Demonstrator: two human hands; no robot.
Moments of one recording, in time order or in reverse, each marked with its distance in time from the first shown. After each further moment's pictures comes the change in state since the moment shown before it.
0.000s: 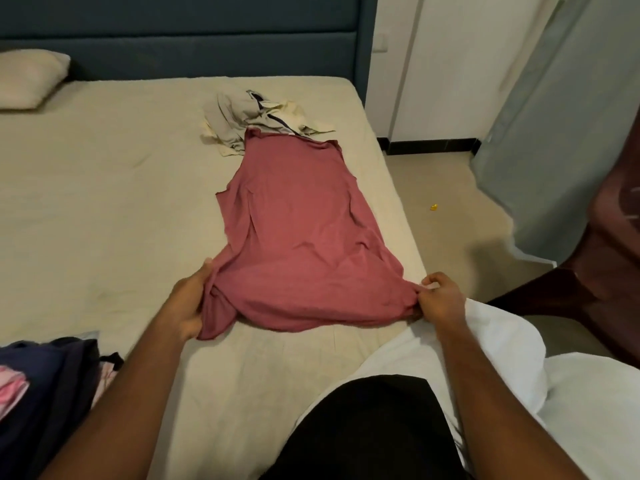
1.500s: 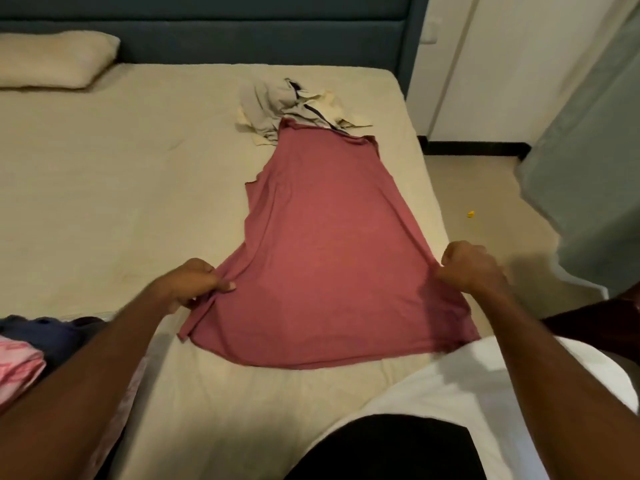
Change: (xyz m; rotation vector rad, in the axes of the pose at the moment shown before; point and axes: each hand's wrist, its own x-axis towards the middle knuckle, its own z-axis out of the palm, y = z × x) left_hand 0.011 0.040 -0.037 0.985 0.076 -0.026; right_hand 0.041 -0.096 -0.001 -0.833 -0.233 -0.305
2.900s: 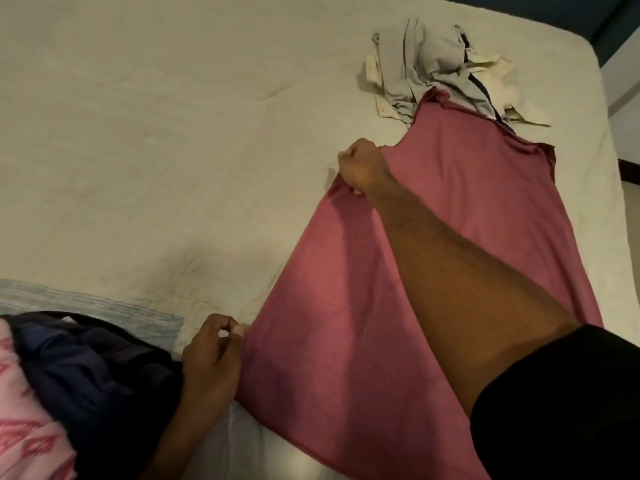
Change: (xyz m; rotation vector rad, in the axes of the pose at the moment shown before) left_hand -0.001 -0.105 0.019 -0.383 0.666 0.061; right_hand 0.122 -0.464 0.088 0.456 -0.131 -0.490
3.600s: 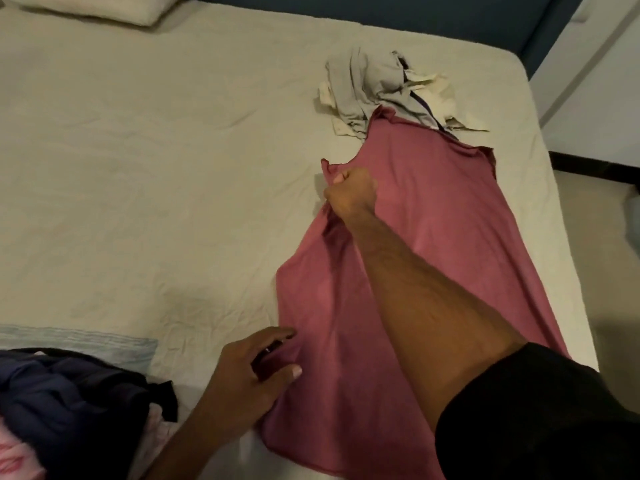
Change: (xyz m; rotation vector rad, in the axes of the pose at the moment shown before) left_hand -0.028 0.055 0.022 0.008 -0.424 0.386; right_hand -0.034 0.038 -0.029 0.202 0.267 0.096
